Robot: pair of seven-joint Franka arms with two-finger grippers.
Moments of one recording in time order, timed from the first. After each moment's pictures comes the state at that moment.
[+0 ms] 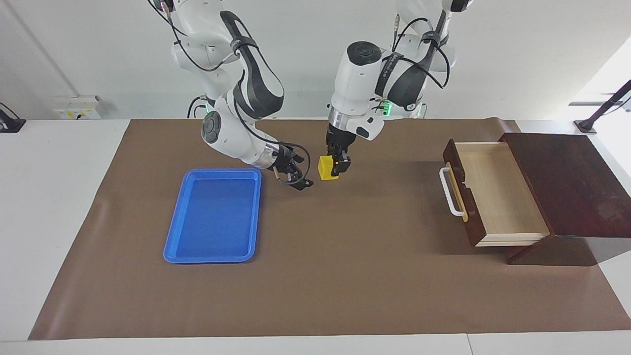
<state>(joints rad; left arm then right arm) -0.51 0.18 -0.19 -1.72 -0.03 2.05 -2.35 0.26 0.23 0.14 -1.90 0.77 2.08 1.32</state>
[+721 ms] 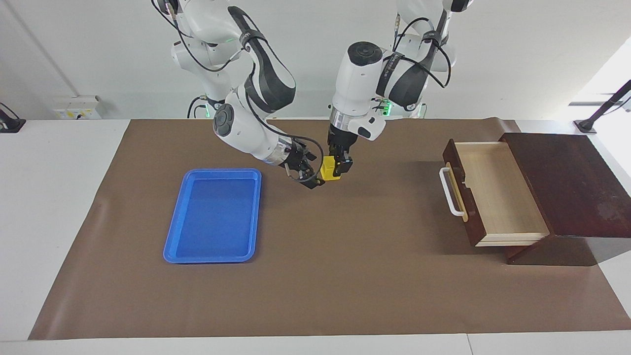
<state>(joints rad) -0.51 0.18 -0.19 -1.72 -0.02 2.04 -2.35 0.30 0.24 0.14 -1.84 0.77 2.12 1.39</state>
